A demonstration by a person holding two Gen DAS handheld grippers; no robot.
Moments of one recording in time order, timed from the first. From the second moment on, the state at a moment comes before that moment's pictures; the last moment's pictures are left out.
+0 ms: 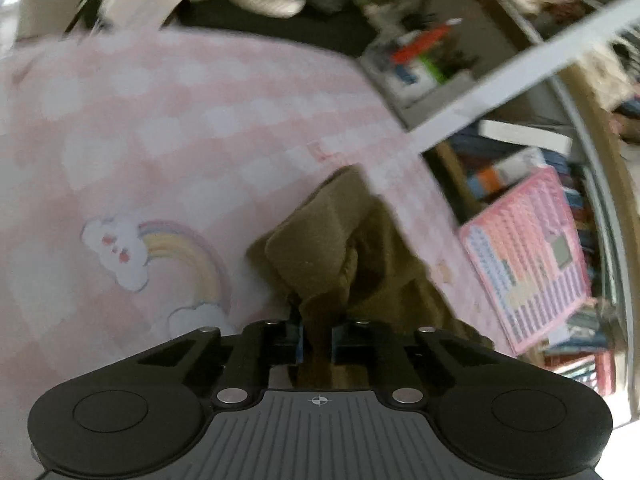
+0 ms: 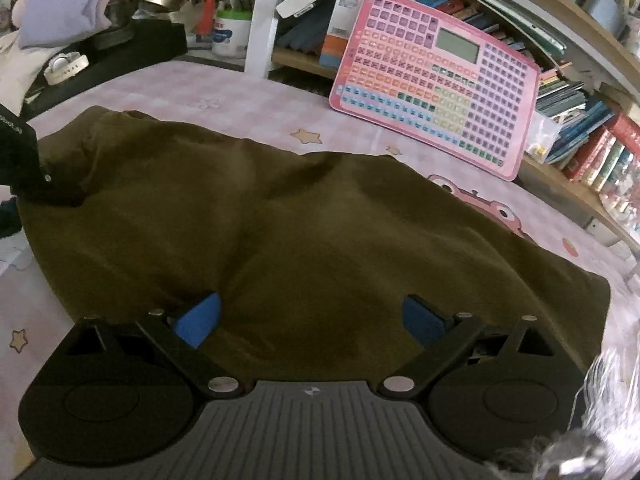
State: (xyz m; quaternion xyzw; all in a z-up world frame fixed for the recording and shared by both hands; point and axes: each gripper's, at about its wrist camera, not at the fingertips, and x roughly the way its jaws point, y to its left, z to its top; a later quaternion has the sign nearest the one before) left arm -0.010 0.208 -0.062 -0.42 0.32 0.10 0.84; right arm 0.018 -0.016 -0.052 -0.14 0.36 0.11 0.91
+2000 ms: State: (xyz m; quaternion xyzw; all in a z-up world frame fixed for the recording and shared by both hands) left arm -0.119 -0.022 0.025 -0.17 0.35 0.09 0.92; right arm 0.086 -0.232 -0.079 0.38 0.55 0.30 0.68
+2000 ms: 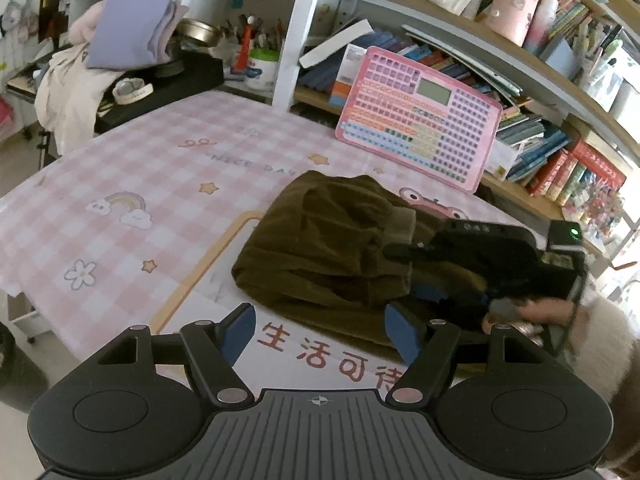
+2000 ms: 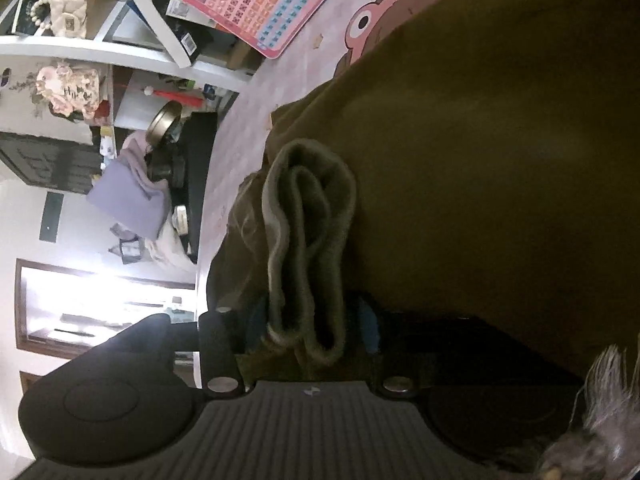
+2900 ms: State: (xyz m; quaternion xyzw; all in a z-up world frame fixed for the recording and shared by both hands) left arm -0.100 -0.055 0.024 -0.16 0.36 0.06 0.92; right arm 0.043 -0.283 -0.037 0.25 0.49 0.32 0.77
